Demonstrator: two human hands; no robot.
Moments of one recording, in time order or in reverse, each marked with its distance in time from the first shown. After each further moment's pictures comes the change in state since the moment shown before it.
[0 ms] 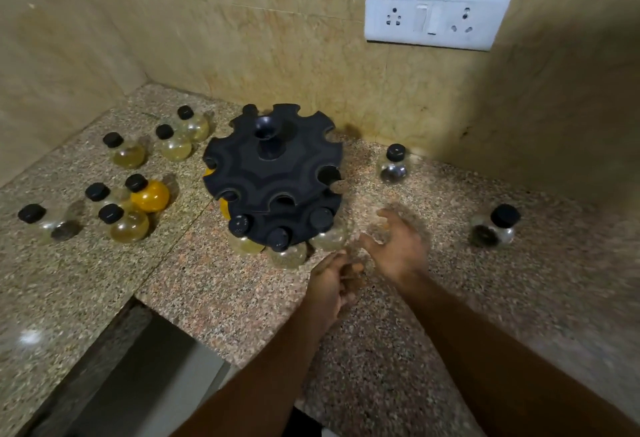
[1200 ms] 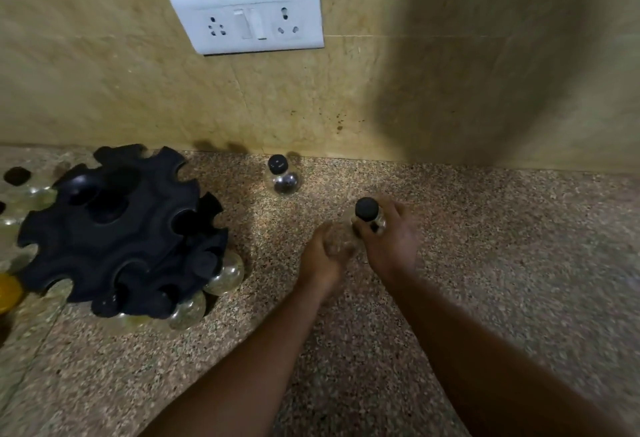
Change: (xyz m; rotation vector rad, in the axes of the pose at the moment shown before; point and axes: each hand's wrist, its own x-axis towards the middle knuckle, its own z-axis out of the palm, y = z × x) left_hand 0.062 -0.042 0.153 0.857 -0.230 0.354; right_hand 0.023 0.132 -0.081 0.170 0.425 0.207
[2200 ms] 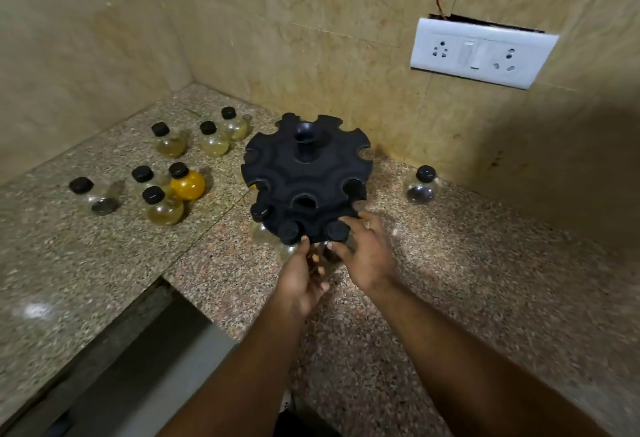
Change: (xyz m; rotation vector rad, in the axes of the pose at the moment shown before) left_hand -0.124 -0.053 -0.199 -1.073 0.365 -0.369; right_hand -0.128 -0.161 0.110 -0.077 -0.559 -0.453
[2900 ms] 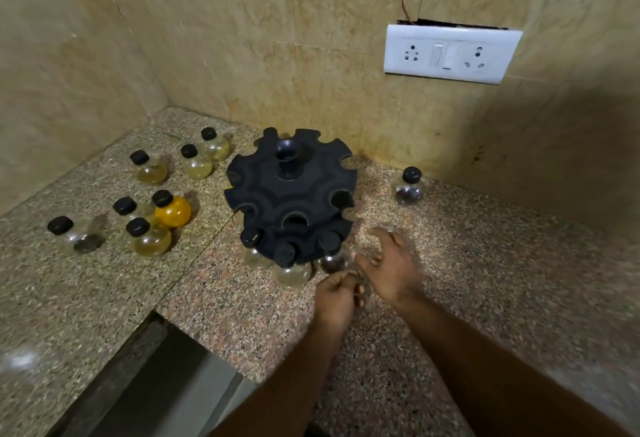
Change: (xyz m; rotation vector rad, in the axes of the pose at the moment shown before) left_hand -0.005 -0.046 0.022 0.421 -0.034 0.183; right_hand -0.006 0.034 -0.012 -0.051 0.028 0.189
